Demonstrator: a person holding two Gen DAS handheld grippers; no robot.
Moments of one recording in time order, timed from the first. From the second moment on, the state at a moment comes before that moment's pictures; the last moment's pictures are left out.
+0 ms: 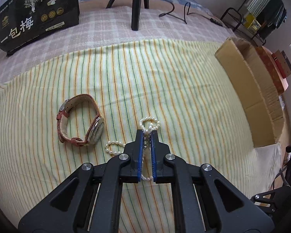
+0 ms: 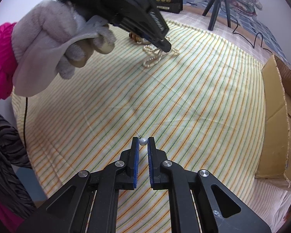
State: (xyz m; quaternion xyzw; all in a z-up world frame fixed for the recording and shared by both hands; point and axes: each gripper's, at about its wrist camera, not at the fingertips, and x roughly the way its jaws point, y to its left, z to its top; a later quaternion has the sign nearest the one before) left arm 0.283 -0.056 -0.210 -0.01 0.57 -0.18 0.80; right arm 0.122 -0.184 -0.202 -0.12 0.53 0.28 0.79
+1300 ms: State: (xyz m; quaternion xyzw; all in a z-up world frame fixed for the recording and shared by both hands) left arm 0.243 -0.166 -0.087 -0.07 0.46 -0.31 0.83; right arm 0.148 -0.366 -0.113 0.01 0.45 0.10 0.89
